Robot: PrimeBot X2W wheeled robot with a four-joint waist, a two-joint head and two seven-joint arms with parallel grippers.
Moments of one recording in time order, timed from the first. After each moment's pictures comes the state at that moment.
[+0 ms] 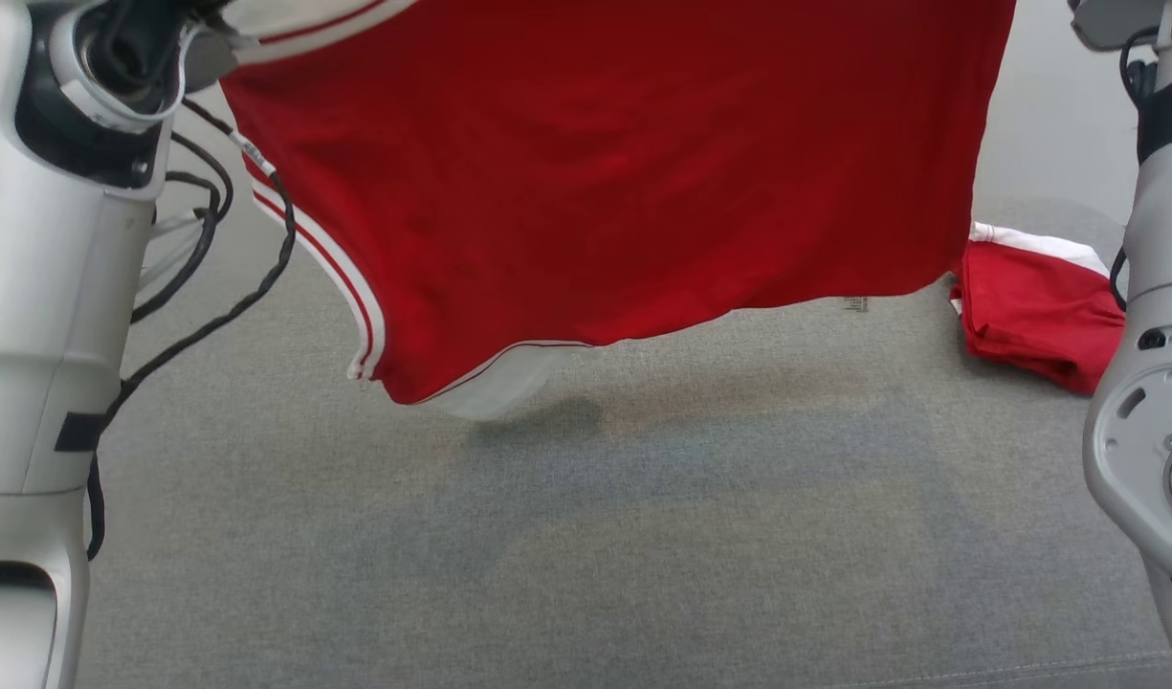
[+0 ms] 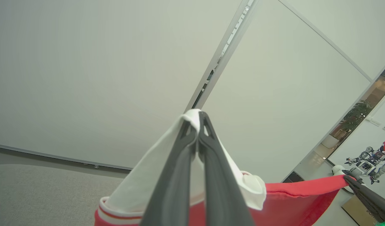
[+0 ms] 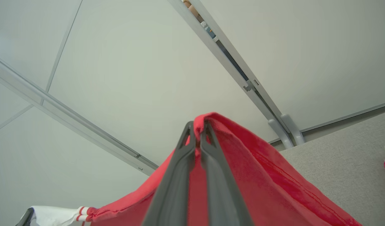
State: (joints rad) left arm -1.16 0.32 -0.45 0.43 -1.12 0.35 0.38; right arm -1.35 -0.05 -0.59 0.85 0.31 0.13 0.69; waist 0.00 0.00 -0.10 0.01
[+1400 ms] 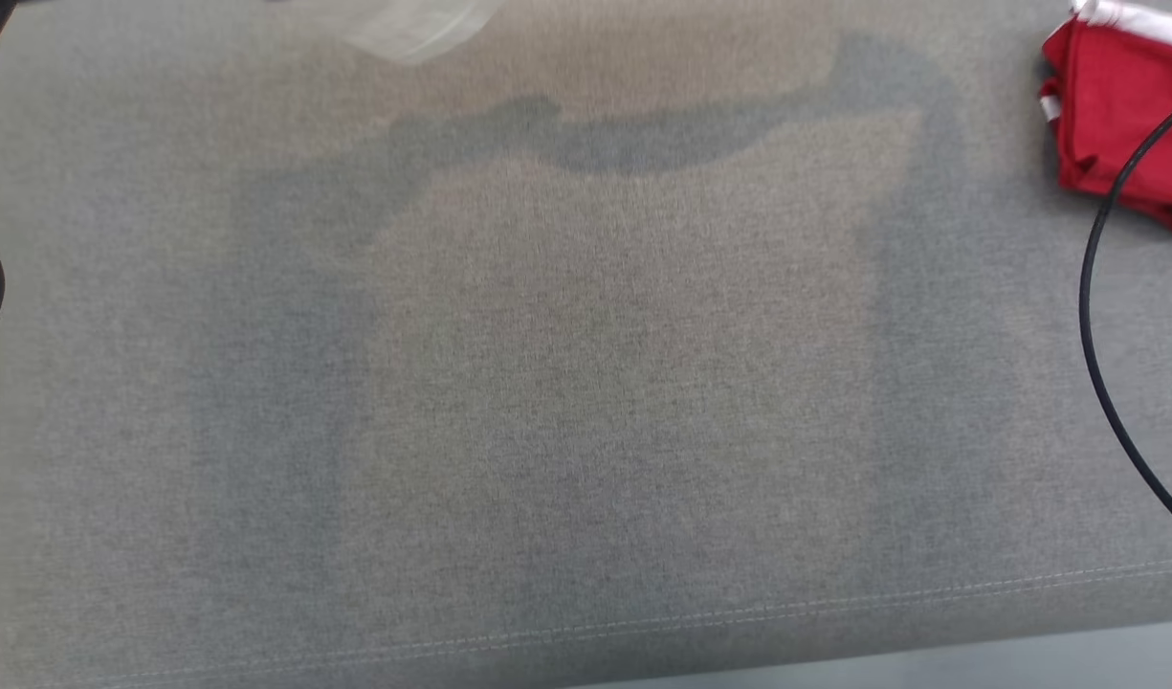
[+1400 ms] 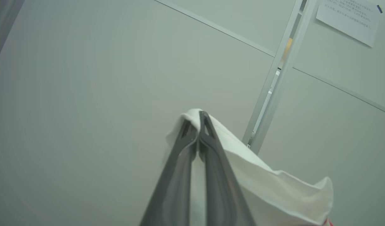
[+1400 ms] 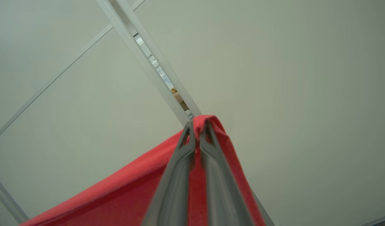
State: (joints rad) left arm -1.74 0.19 -0.42 0.90 -0.91 0.23 -0.21; right arm -1.84 -0.05 -0.57 1.21 0.10 0.13 -0.15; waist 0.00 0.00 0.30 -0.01
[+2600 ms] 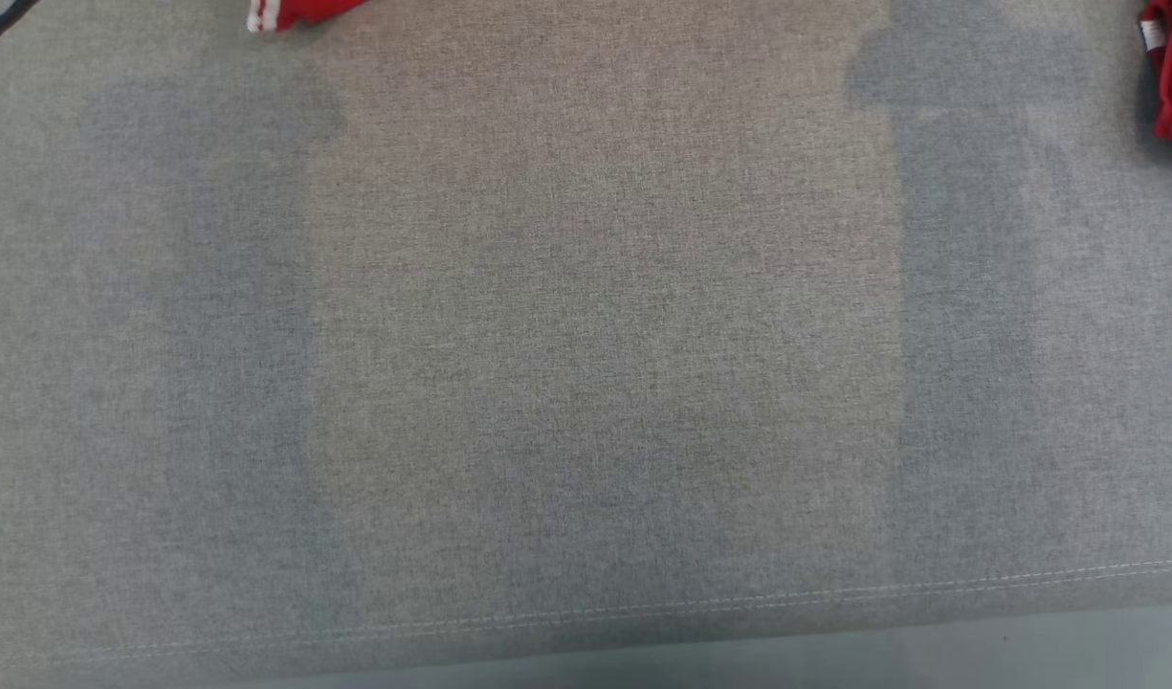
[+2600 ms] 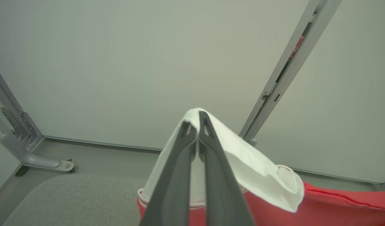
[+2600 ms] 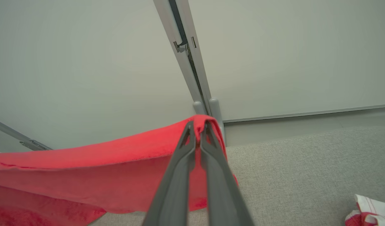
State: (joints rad) left arm -1.83 0.16 -0.43 1.25 -0.72 0.04 0.20; right arm -1.75 -0.11 -0.29 1.29 0.02 0.13 0.25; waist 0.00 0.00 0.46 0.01
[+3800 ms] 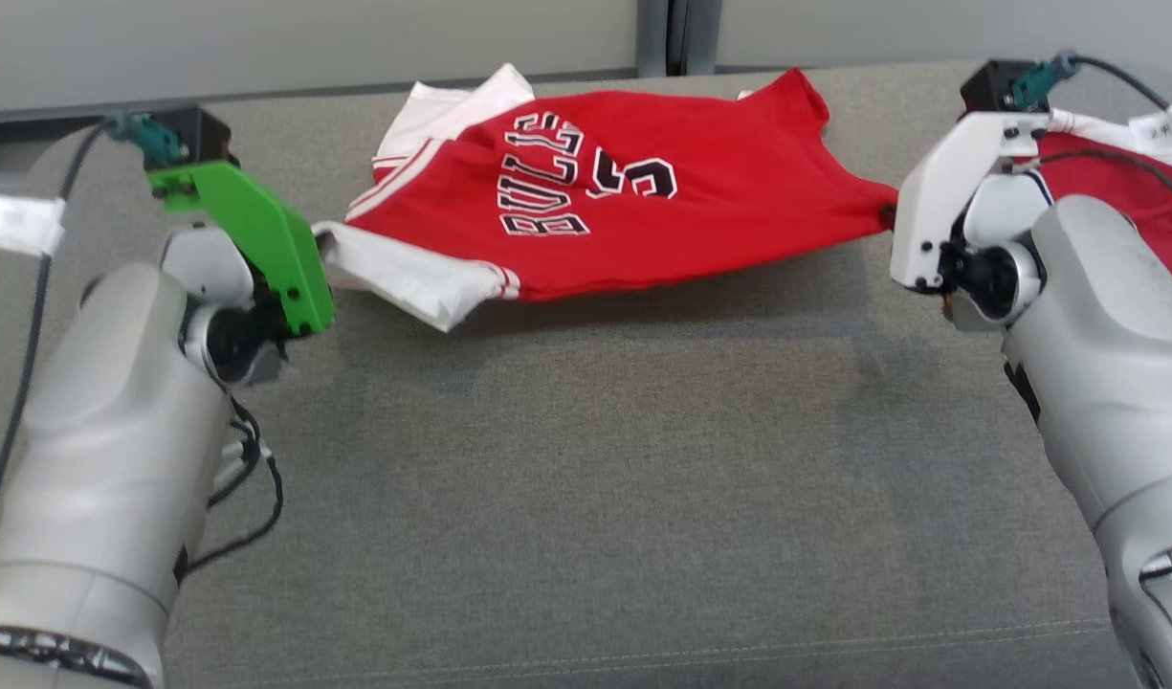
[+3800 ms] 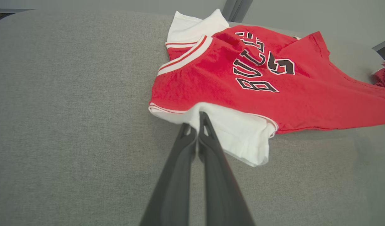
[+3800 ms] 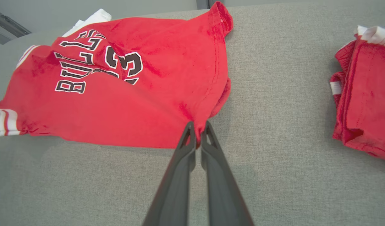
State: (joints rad) left arm -1.02 0.24 -0.54 1.01 -0.87 -0.13 0.46; right arm -1.03 -0.20 0.25 1.00 0.49 0.13 0.54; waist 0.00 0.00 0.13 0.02
